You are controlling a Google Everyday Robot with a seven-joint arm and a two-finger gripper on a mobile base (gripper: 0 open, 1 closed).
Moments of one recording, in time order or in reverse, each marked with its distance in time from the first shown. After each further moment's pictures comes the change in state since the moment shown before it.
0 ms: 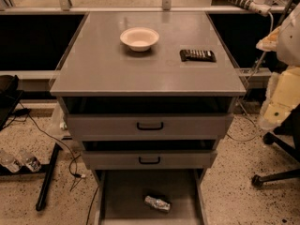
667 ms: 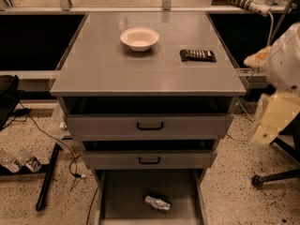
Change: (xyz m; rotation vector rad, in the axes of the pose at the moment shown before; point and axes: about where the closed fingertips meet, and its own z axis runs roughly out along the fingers) arm -0.011 0.026 0.024 -0.014 -0.074 -0.048
